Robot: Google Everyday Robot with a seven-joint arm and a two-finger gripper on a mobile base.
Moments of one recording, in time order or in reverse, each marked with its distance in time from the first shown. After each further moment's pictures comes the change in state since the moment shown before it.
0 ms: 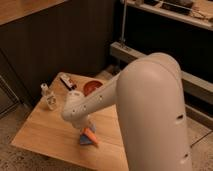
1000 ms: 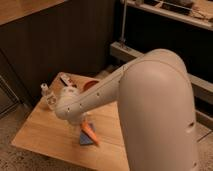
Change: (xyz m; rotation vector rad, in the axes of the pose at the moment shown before) arm -0.020 0.000 -0.048 0.045 -0.066 0.000
